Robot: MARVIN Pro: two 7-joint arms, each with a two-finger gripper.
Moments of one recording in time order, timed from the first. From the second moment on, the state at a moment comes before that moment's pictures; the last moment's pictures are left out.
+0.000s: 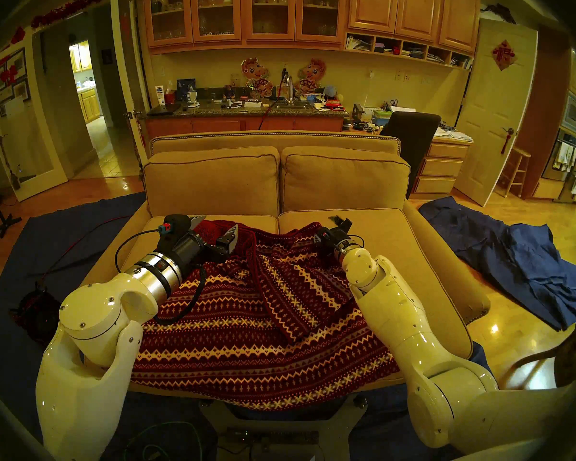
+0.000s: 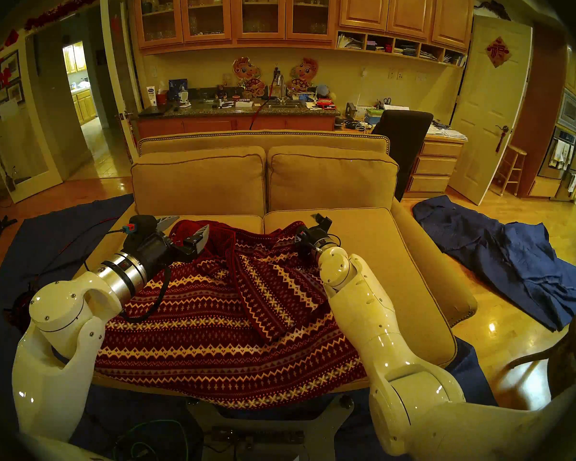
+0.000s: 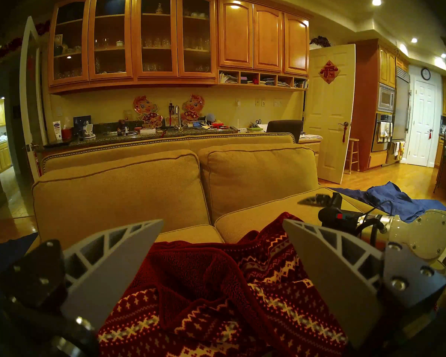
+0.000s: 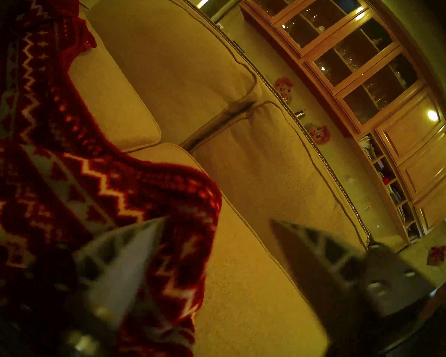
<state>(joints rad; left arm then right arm) 1.98 -1.20 -1.70 -2.31 -0.36 0.43 -0.20 -1.12 -1.50 1.37 -0.96 -0.74 -0.06 0.12</state>
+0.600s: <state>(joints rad) 1.98 -1.20 -1.70 -2.31 -0.36 0.43 -0.20 -1.08 -1.42 1.47 -1.03 -0.67 -0.19 0.20</state>
